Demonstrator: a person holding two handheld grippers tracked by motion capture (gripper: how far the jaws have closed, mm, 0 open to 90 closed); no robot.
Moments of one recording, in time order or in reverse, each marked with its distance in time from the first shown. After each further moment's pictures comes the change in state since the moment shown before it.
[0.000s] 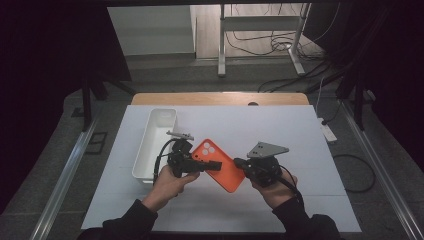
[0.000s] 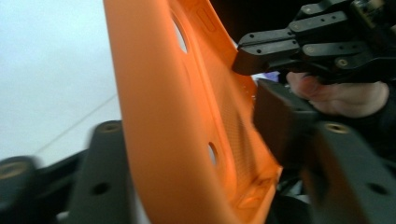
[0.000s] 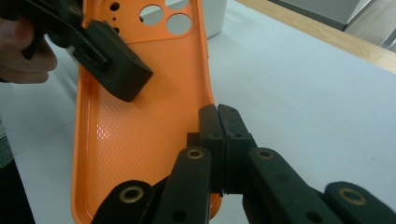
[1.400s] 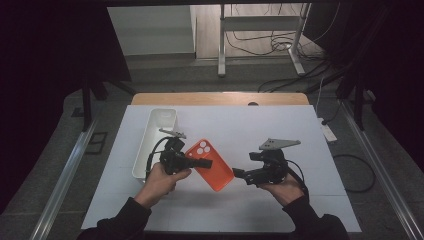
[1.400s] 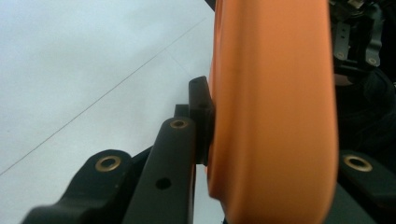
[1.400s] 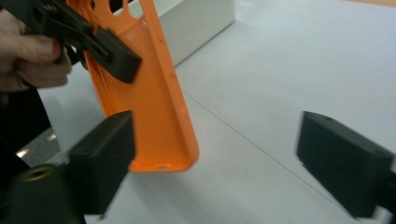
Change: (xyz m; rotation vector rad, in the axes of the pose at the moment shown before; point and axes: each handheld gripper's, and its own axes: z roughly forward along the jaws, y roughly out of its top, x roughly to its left) left arm 0.012 0.000 -0.020 0.047 -0.018 0.009; right arm -0.030 -0.013 0.000 0.011 0.150 0.214
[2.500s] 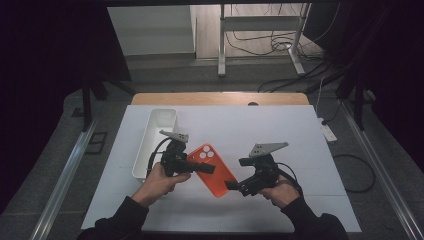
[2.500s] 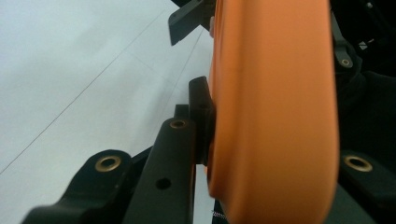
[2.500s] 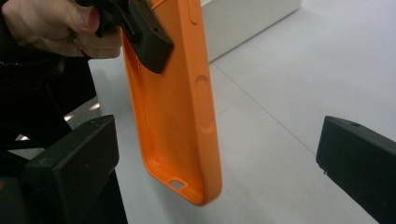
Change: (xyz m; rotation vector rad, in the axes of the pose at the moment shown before) left arm -0.008 0.001 0.004 0.036 -0.130 0.162; right arm 0.014 -0.003 0.017 0.055 0.190 -0.084
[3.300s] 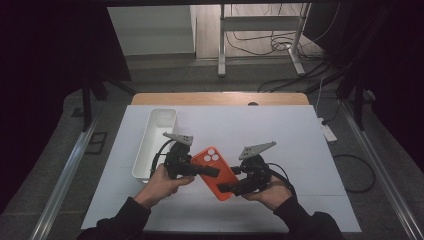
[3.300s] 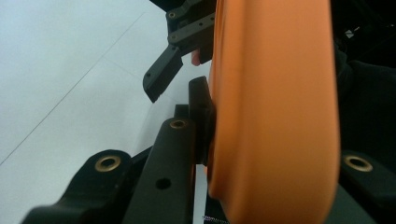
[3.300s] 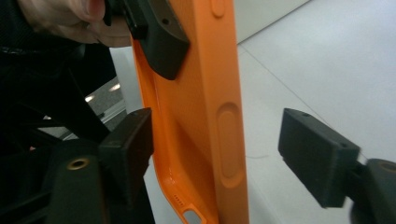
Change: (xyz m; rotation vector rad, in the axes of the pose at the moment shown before) left arm -0.010 0.004 0.009 0.009 -0.040 0.067; right arm 0.009 0.005 0.015 0.093 0.083 -0.001
